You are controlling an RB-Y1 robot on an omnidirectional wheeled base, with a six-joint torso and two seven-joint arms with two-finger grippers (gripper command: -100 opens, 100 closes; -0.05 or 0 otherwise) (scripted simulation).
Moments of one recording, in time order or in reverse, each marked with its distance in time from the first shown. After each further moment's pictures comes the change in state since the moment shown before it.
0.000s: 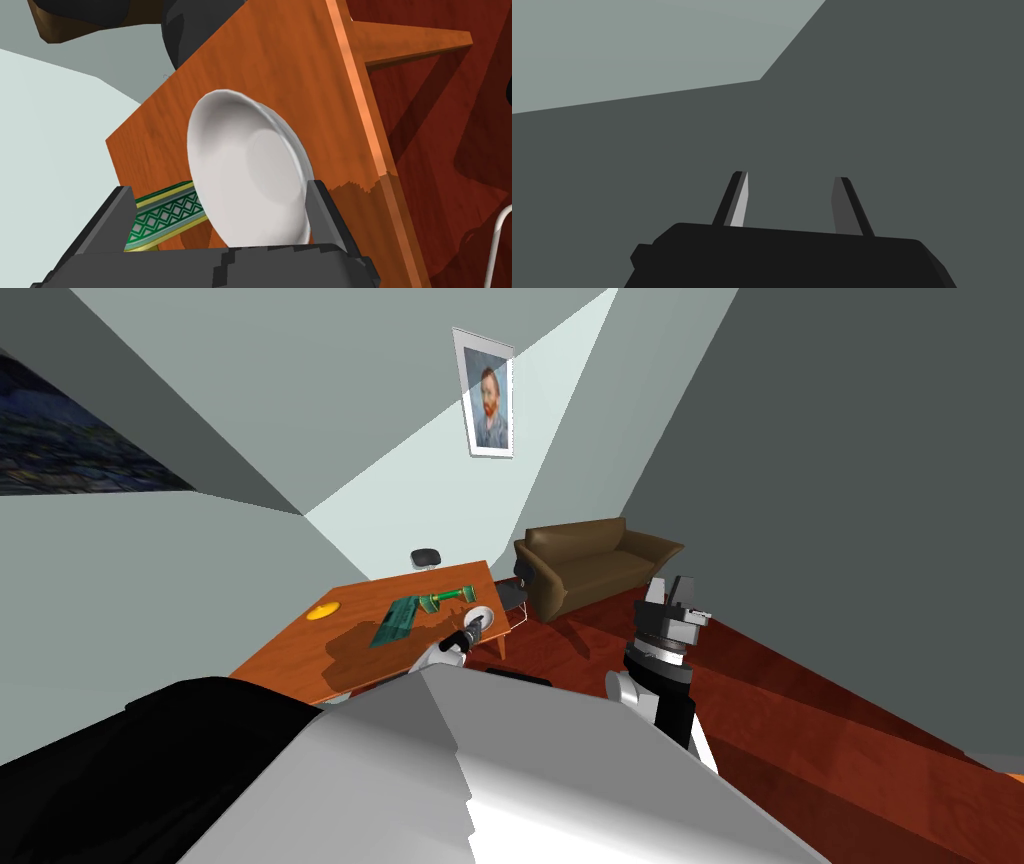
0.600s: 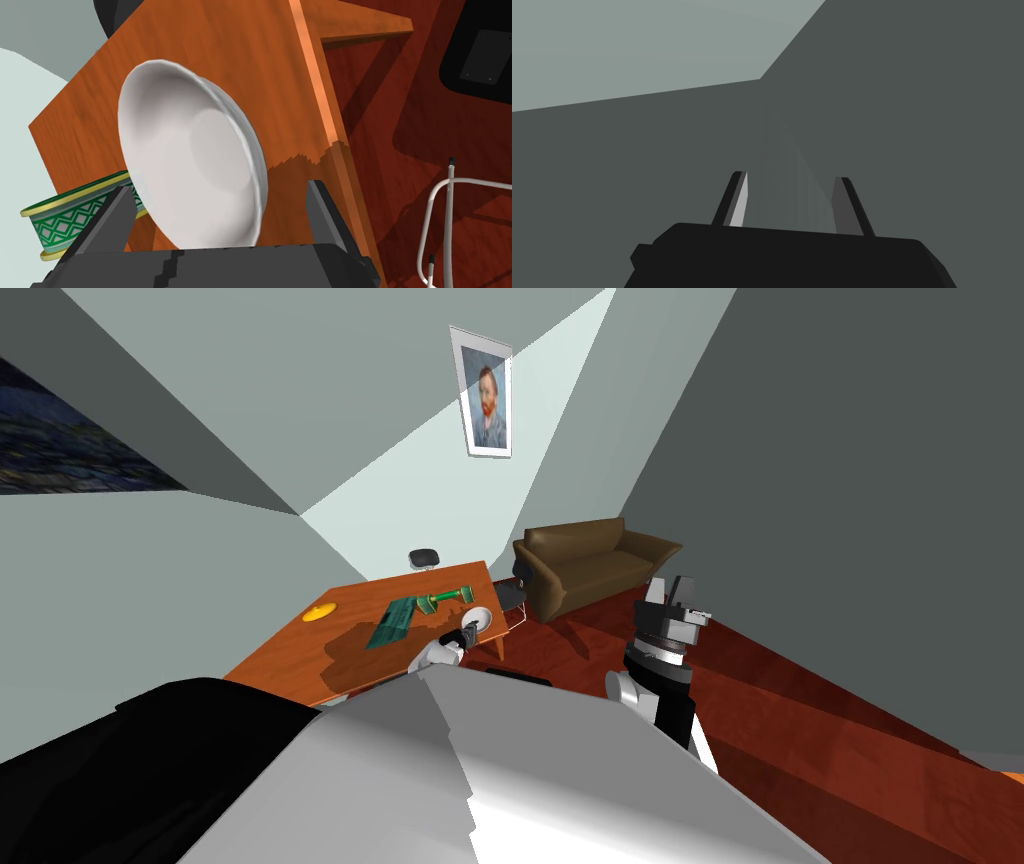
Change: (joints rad) left arm -0.055 0.014 0.047 0.099 0.048 0.121 0.031; right arm 0.000 0.000 0.000 0.000 0.000 0.000 0.000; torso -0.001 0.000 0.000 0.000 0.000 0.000
